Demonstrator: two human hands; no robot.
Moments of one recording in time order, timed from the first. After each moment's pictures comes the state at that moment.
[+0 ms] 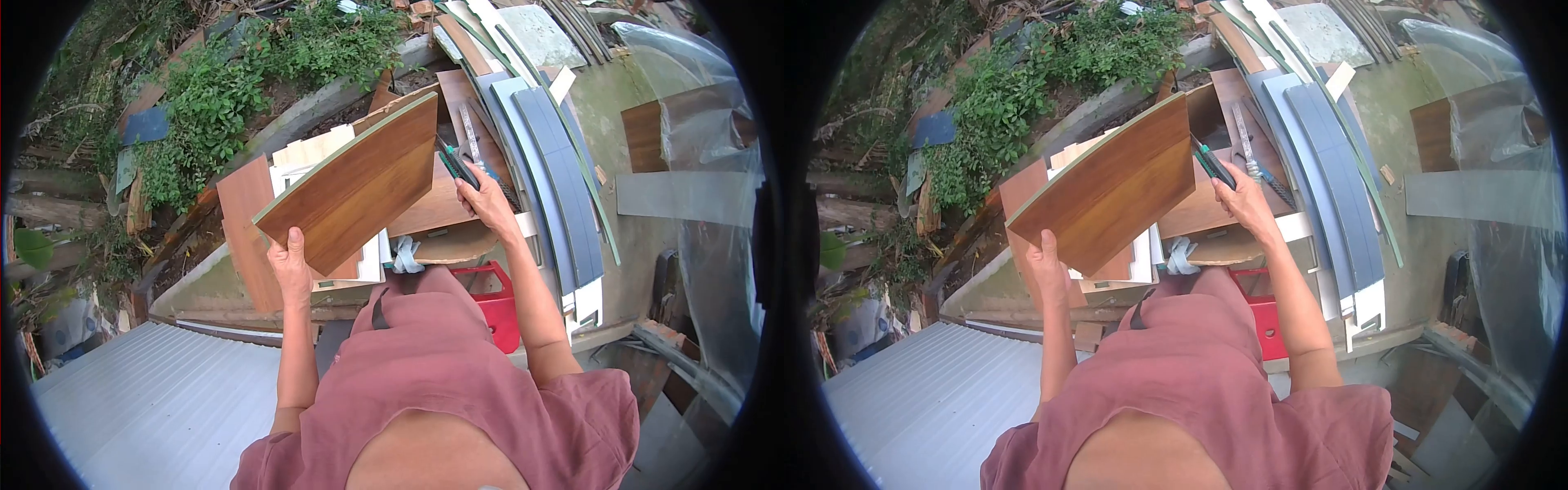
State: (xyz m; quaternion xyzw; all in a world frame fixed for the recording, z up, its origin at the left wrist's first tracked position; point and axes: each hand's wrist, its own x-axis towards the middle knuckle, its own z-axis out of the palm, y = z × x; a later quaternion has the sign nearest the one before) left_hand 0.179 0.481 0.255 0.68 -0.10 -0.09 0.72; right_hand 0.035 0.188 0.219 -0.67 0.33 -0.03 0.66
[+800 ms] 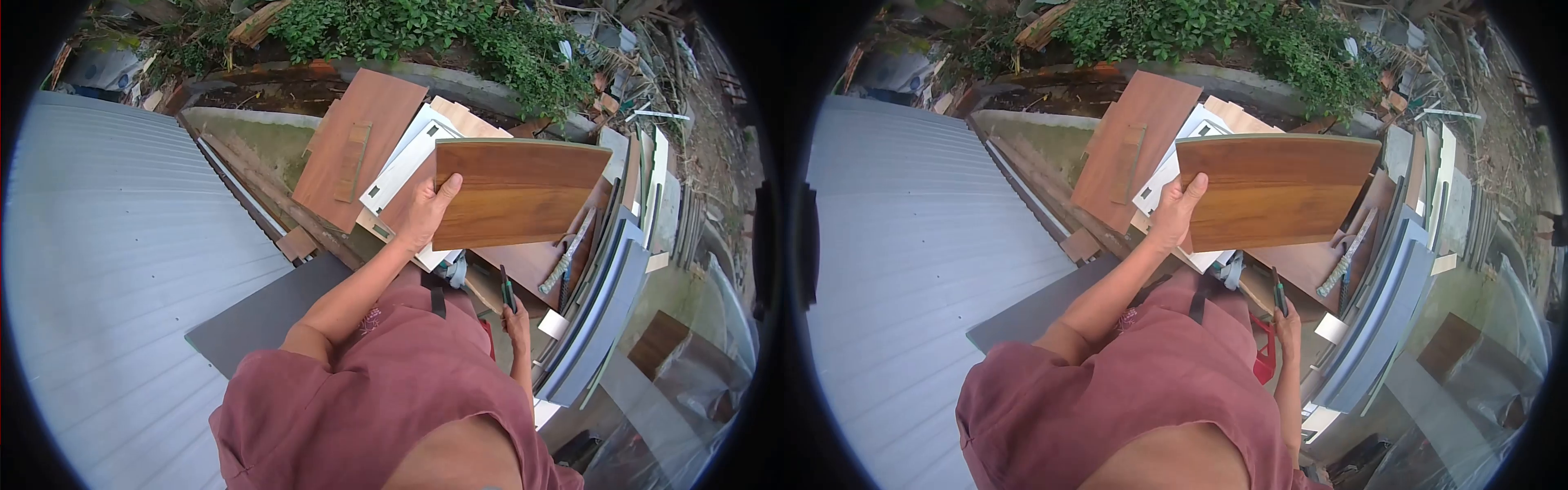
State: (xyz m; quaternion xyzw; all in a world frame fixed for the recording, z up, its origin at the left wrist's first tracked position) left_hand 0.187 0.506 0.251 0.56 0.00 -0.11 0.82; right_hand -0.056 0.262 0.090 -0.73 0.36 0.22 0.55
